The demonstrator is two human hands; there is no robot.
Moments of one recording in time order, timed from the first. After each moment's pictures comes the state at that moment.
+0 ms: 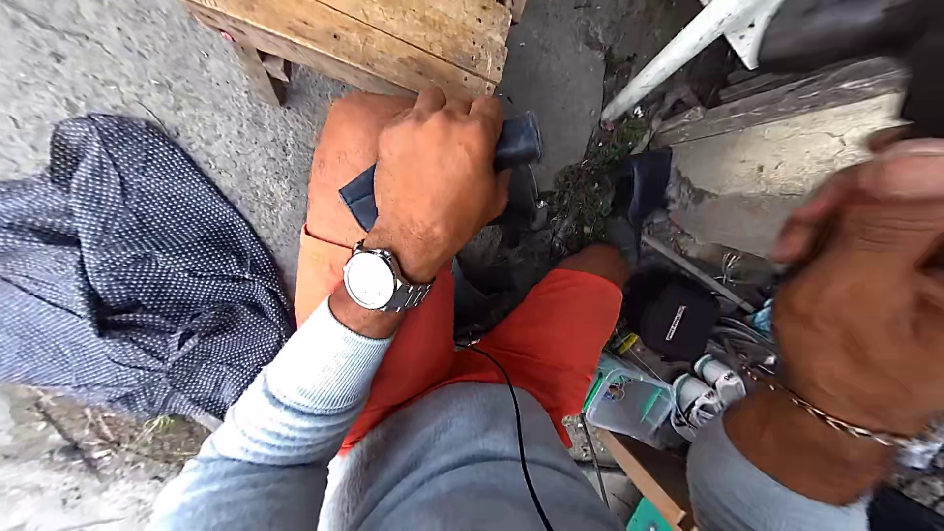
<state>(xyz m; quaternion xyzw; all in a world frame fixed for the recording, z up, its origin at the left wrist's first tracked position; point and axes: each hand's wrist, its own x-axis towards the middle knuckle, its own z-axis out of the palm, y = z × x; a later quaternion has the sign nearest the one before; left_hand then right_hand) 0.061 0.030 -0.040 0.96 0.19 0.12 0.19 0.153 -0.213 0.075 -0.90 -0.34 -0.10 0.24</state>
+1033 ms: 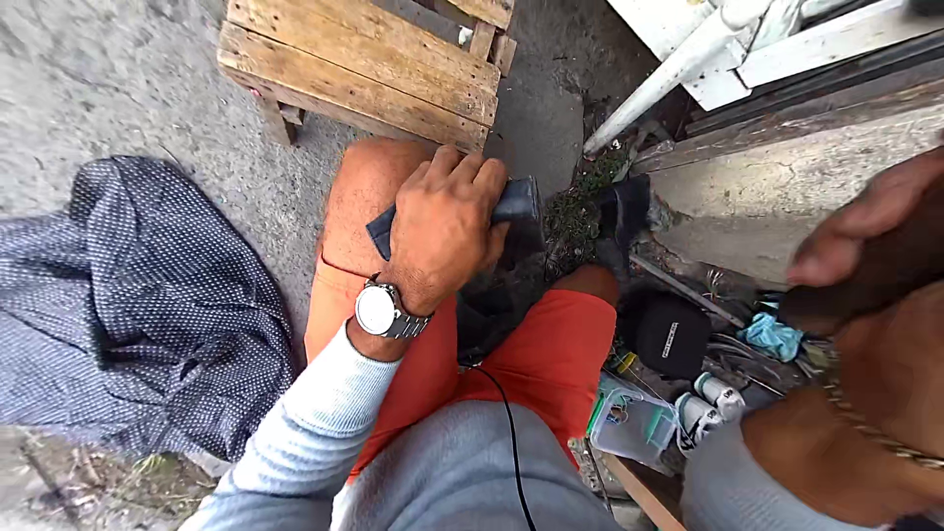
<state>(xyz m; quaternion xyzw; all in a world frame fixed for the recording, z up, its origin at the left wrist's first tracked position) 0.040 0.027 -0.052 0.94 0.09 0.22 0.24 0.154 -0.195 0.117 -0.84 -0.29 0.03 0.45</state>
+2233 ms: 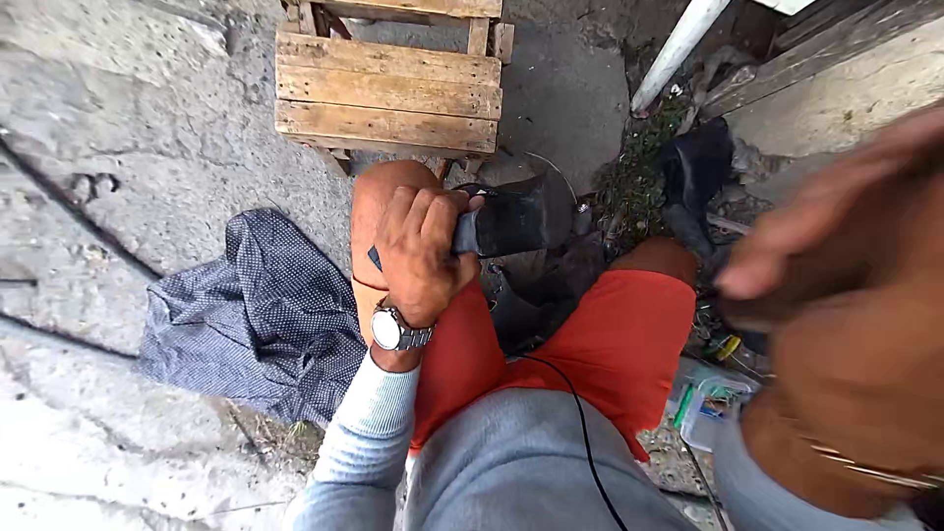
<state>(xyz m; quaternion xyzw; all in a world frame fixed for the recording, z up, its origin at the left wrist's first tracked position) 0.006 0.033 -0.059 0.92 0.09 0.32 0.22 0.115 -0.191 0.073 -0.84 -0.29 0.00 0.47</state>
